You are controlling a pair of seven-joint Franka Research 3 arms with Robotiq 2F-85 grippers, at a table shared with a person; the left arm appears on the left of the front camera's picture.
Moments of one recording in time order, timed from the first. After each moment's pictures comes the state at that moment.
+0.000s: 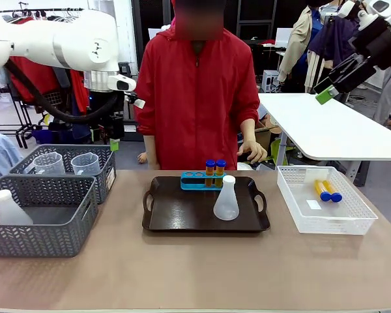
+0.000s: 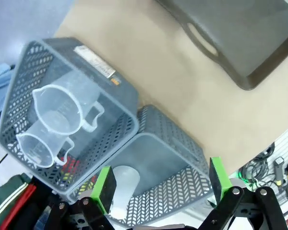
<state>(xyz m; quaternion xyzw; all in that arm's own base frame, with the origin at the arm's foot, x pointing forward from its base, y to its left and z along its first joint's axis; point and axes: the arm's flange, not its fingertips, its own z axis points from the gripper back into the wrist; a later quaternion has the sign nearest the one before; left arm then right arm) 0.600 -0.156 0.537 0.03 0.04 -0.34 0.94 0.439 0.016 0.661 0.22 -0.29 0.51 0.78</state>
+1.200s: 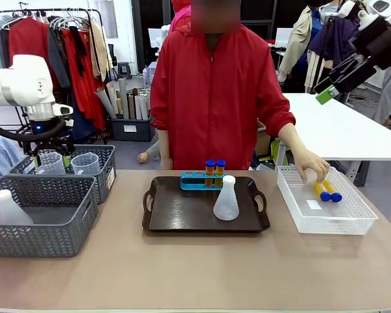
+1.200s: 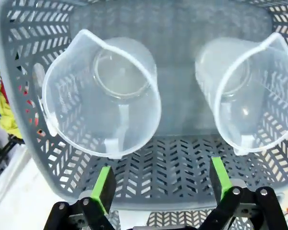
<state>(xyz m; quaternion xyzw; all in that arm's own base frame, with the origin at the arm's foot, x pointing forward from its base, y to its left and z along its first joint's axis) 0.666 0.067 0.425 0.00 0.04 0.03 1.00 0.438 0.016 0.661 0.23 -0.29 0.51 0.78</state>
